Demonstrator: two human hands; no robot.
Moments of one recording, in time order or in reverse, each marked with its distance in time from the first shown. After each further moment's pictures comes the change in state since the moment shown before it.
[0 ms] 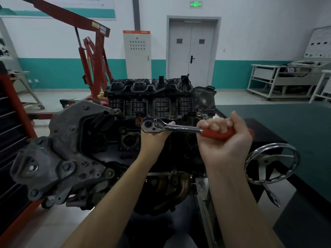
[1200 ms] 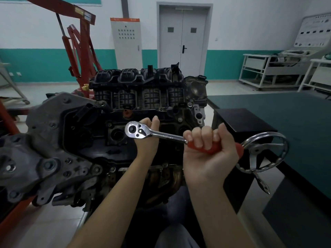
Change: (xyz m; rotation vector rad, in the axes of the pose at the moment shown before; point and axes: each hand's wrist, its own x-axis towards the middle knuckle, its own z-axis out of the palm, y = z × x) left_hand 0.001 -0.038 0.014 0.068 0.188 0.044; right_hand -0.020 0.014 -0.036 -0.092 -0.136 -0.131
